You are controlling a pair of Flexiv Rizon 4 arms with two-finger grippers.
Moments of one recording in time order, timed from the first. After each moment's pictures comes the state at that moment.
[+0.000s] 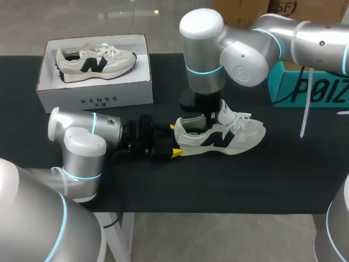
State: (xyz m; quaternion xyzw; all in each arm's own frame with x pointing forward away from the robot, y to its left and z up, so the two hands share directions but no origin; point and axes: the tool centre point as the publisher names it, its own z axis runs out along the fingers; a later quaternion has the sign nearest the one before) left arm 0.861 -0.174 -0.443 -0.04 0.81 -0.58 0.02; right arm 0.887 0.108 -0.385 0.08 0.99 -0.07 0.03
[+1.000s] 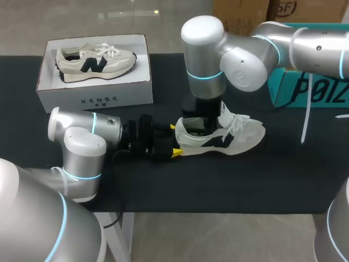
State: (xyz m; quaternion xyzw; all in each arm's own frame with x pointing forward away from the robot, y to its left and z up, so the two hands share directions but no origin) left arm 0.861 -0.174 -0.443 -0.04 0.81 -0.58 0.02; right arm 0.879 0.104 -0.410 0.09 0.99 -0.07 0.01
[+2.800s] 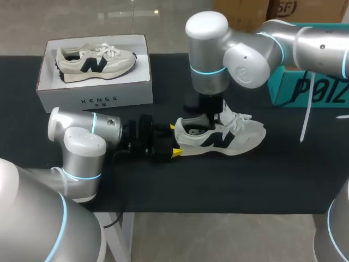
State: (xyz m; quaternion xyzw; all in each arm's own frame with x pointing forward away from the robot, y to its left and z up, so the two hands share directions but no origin) left arm 0.861 -0.174 -0.442 -0.04 0.81 -0.58 0.02; right arm 0.890 0.100 -0.400 0.07 1.00 -0.06 0.01
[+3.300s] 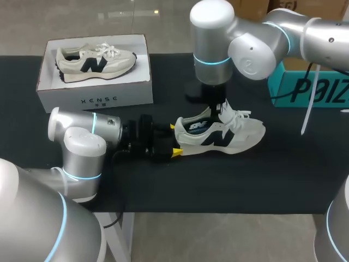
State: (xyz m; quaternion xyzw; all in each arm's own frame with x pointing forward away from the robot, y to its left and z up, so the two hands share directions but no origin) left arm 0.862 -0.174 -0.442 -0.04 0.81 -0.58 0.02; right arm 0.906 0.095 -0.369 0.08 0.99 -0.06 0.03
